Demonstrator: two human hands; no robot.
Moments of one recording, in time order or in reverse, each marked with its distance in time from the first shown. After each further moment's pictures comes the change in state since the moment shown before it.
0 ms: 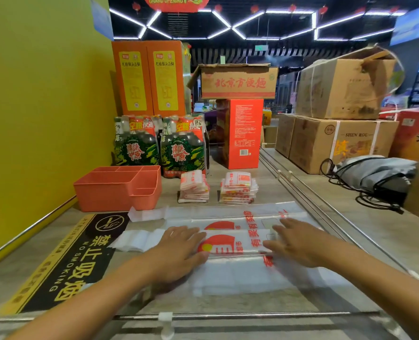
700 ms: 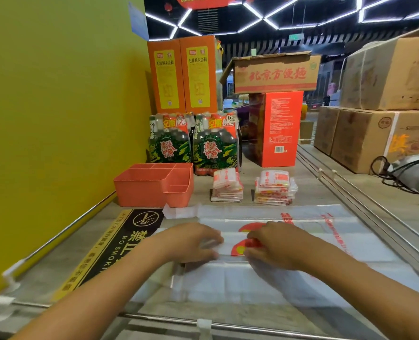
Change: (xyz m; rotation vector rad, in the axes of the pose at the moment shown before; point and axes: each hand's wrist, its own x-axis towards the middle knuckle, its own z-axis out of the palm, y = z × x) left_hand -0.002 -0.055 -0.022 -0.025 0.027 0.049; right_hand 0.064 -0.093 -0.008 0.083 0.222 -0.260
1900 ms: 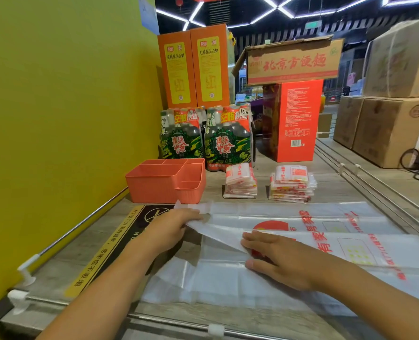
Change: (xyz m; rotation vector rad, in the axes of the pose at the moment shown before) left_hand -0.018 -0.068 0.016 -0.176 0.344 -0.245; right_hand 0.000 -0.006 0.027 0.176 -0.077 -0.126
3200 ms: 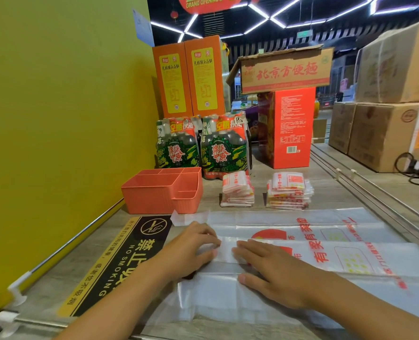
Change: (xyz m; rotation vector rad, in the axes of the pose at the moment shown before) left_hand 0.001 0.037 0.024 -0.017 -0.068 0.203; right_hand 0.007 -0.010 0.009 -0.027 -0.012 -0.020
